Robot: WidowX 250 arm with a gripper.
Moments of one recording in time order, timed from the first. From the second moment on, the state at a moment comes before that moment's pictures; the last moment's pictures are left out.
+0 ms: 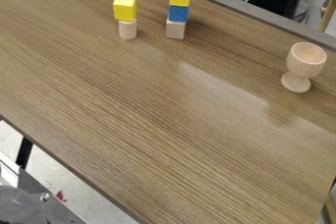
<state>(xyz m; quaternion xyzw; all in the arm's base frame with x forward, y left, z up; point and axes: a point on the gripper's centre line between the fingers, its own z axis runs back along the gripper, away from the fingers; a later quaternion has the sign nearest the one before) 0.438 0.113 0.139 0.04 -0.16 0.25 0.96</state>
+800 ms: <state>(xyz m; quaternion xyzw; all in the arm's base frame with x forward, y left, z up) 0.443 0.112 0.147 0.04 -0.17 0.24 0.95</state>
